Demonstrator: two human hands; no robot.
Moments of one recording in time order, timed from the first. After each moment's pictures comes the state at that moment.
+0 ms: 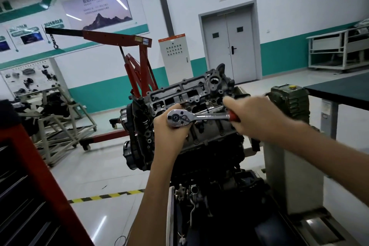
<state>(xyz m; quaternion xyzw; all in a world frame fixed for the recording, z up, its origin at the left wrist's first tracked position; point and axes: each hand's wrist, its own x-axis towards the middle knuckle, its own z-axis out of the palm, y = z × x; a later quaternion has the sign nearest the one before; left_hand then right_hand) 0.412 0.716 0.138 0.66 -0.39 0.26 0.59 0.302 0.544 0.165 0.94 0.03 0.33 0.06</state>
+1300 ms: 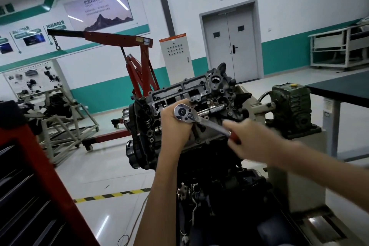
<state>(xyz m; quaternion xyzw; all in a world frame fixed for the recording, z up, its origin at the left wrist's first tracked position) 0.411 0.705 0.150 0.65 -0.42 0.24 0.58 0.300 0.553 0.123 0.95 0.09 0.28 -0.11</state>
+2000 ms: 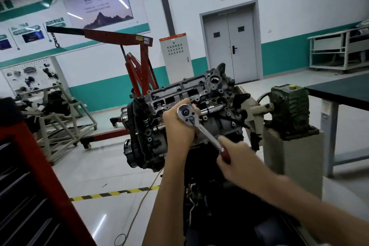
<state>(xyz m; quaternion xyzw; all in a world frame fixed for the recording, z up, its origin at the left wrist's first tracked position) 0.405 0.690 0.139 0.62 -0.35 0.26 0.65 0.297 0.589 0.082 0.91 0.02 0.33 -0.23</state>
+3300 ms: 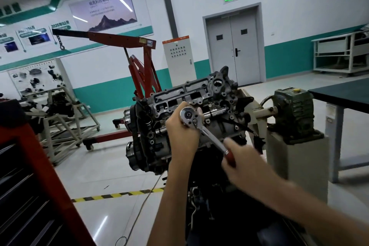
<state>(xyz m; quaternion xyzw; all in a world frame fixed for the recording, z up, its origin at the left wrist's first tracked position) 0.403 0.689 0.135 0.61 -0.37 0.33 0.62 0.292 0.589 0.089 0.92 -0.01 0.33 -0.23</state>
